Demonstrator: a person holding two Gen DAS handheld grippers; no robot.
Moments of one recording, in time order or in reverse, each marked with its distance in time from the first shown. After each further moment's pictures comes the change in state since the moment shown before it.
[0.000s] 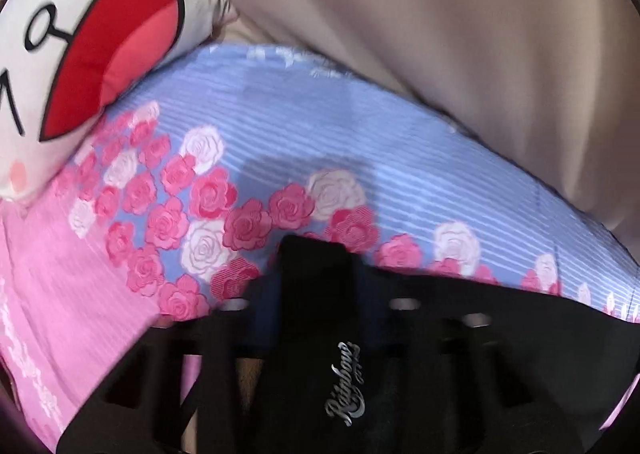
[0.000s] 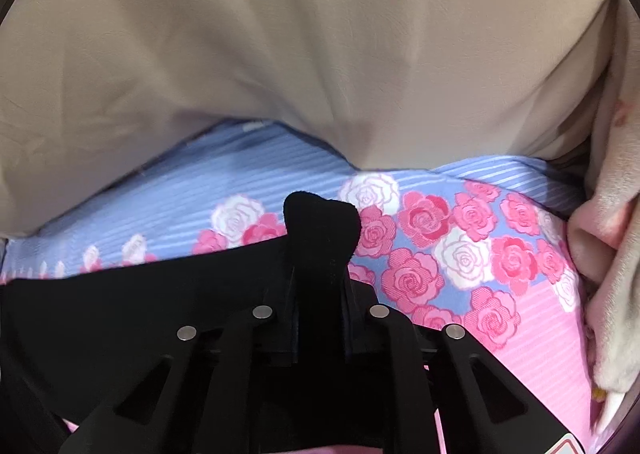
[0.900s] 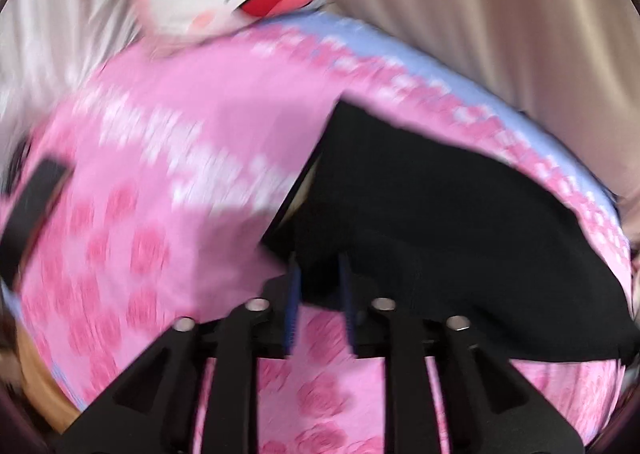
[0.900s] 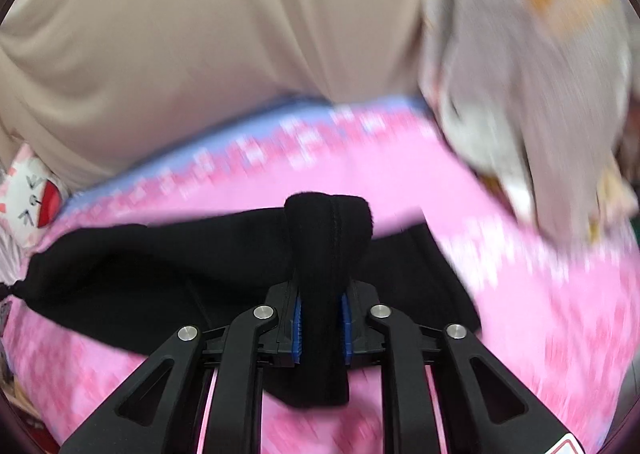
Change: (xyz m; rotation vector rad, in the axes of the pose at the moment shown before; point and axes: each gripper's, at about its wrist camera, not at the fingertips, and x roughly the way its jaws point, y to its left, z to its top) left arm -0.167 0.118 -0.259 -0.095 -0.056 -0.045; right arm -0.227 -0.061 -0.249 -0.011 -0.150 0.094
